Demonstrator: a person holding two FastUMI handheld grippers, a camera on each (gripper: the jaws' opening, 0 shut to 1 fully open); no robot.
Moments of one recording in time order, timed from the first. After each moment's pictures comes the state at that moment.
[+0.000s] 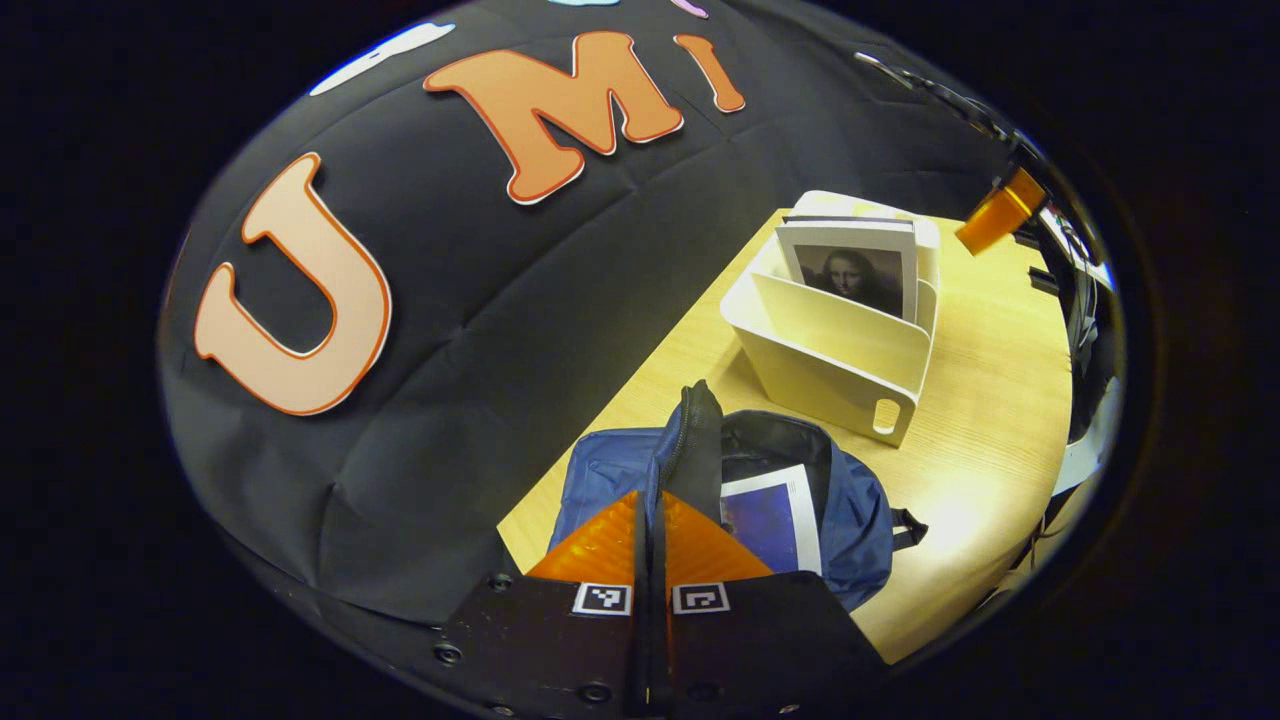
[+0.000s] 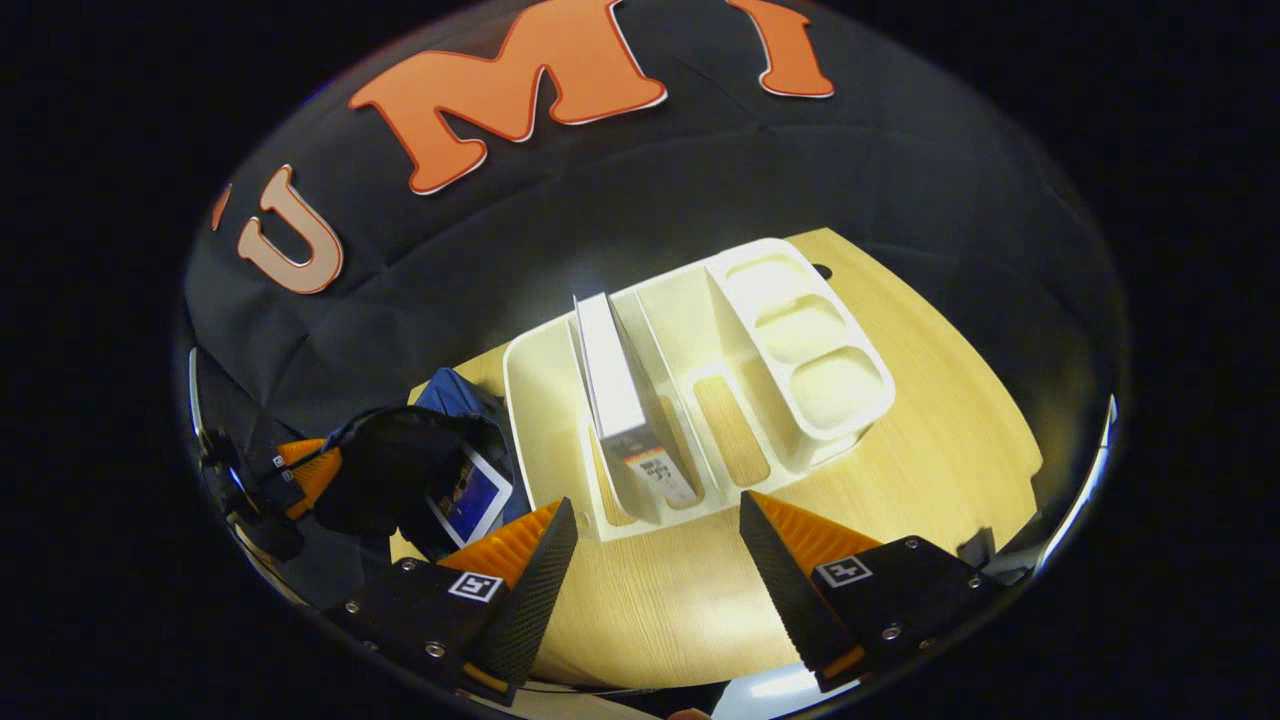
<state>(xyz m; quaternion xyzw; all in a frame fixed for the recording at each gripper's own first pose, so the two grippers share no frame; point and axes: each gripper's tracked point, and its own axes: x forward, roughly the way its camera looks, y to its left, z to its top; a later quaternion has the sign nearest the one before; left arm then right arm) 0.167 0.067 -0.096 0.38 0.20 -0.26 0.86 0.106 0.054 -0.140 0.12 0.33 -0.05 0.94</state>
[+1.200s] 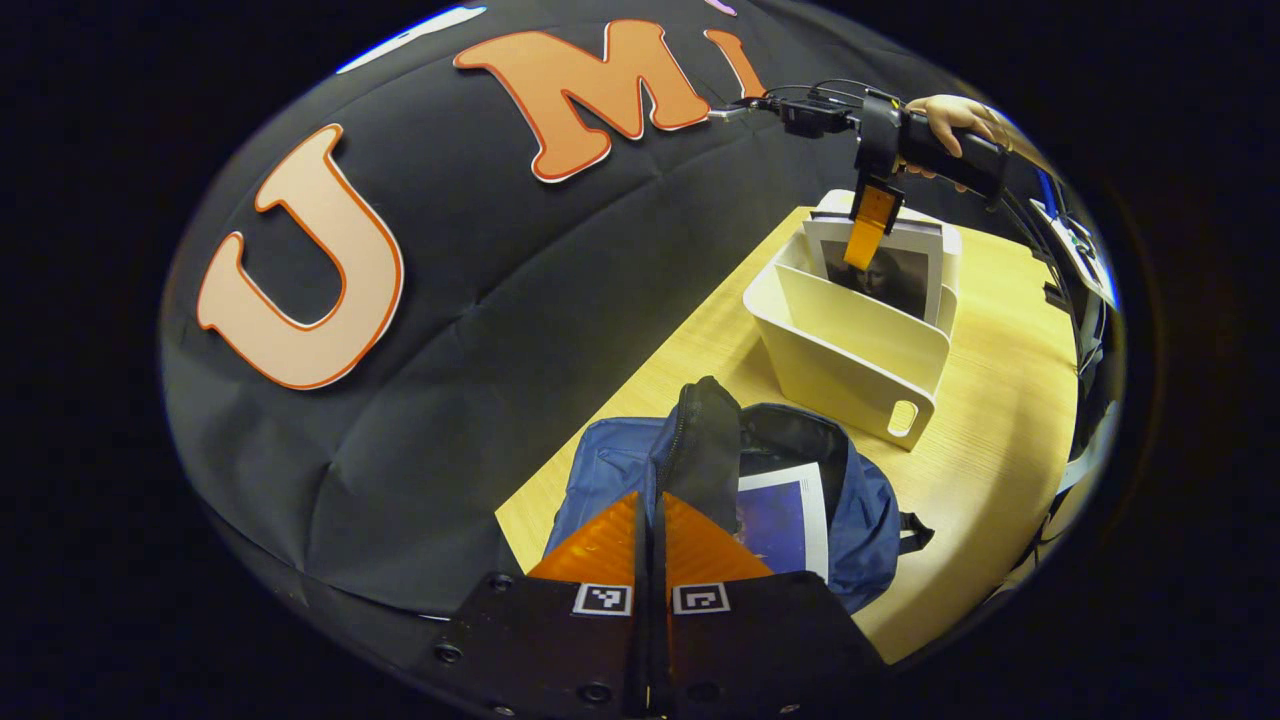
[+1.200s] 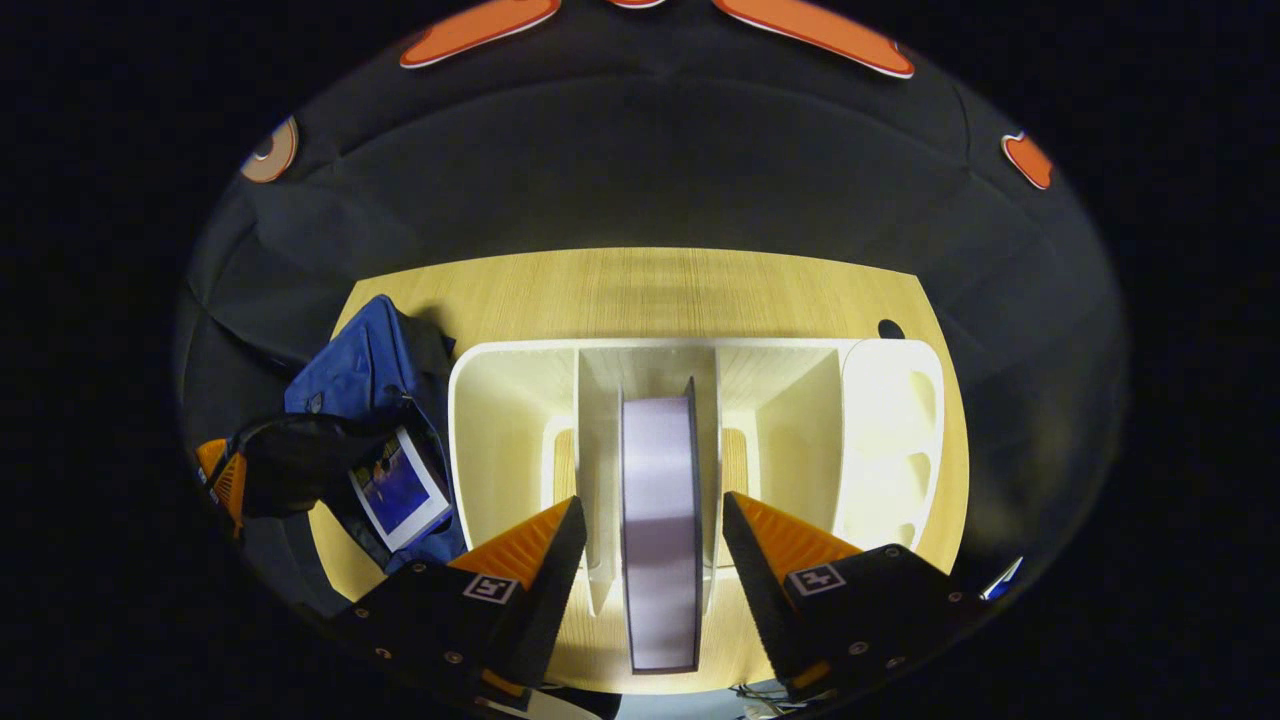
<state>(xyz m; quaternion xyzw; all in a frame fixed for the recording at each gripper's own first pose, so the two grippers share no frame) 0.181 0.078 -0.097 0.37 0.22 -0.24 0.87 0.249 0.063 -0.169 -0.06 0.48 -0.04 0.87</state>
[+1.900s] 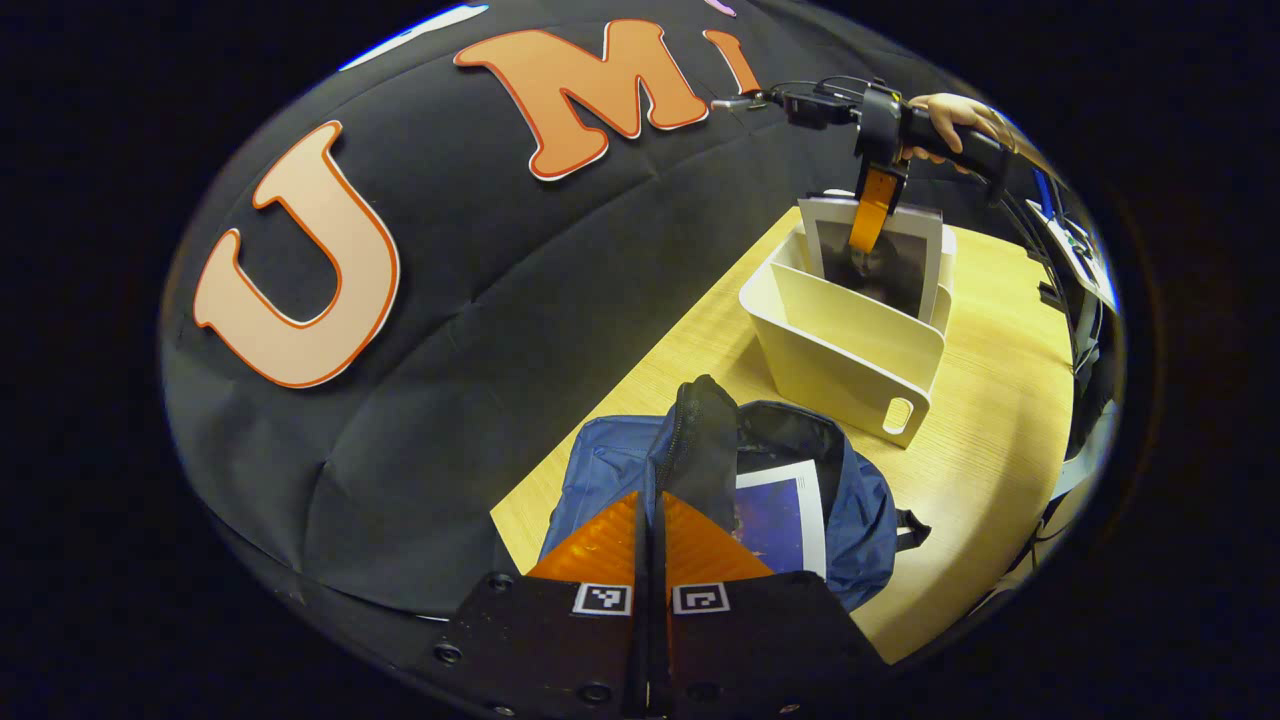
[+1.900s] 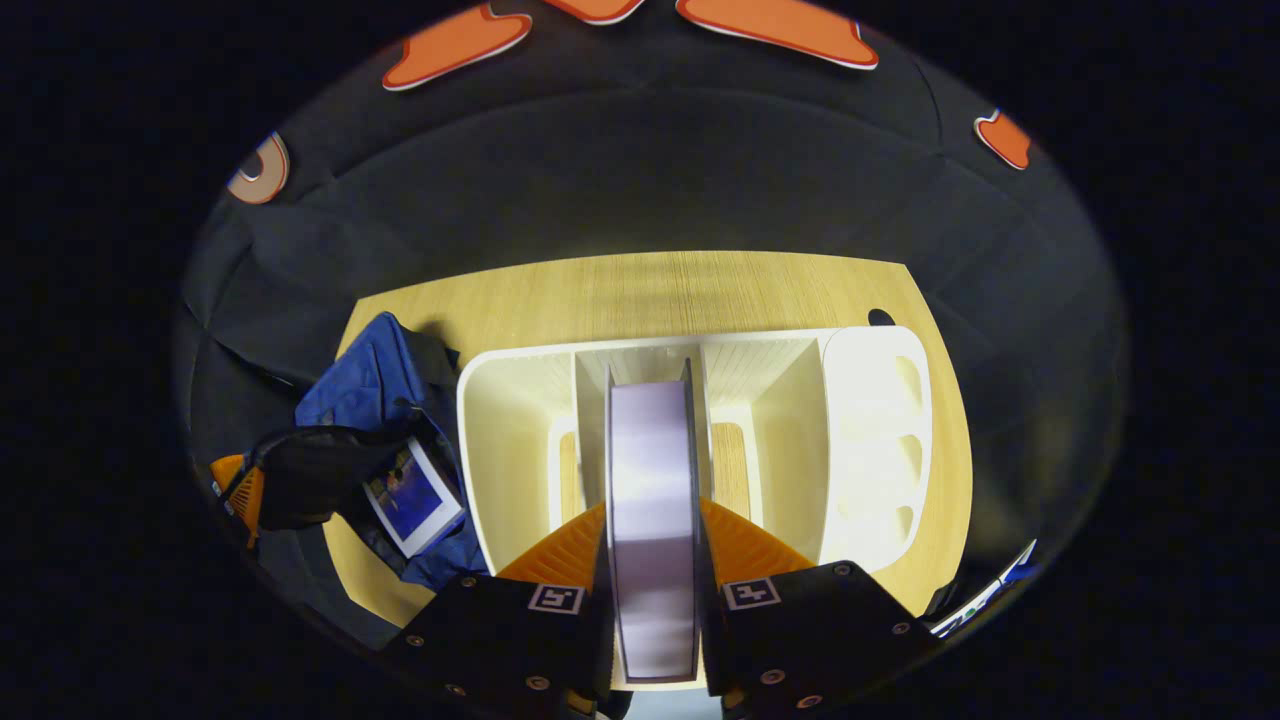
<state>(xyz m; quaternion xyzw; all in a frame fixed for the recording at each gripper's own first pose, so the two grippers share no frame) 0.181 0.081 -0.099 0.37 0.22 -0.25 0.87 0.235 0.066 -0.135 -0.02 0.46 -0.04 0.89</state>
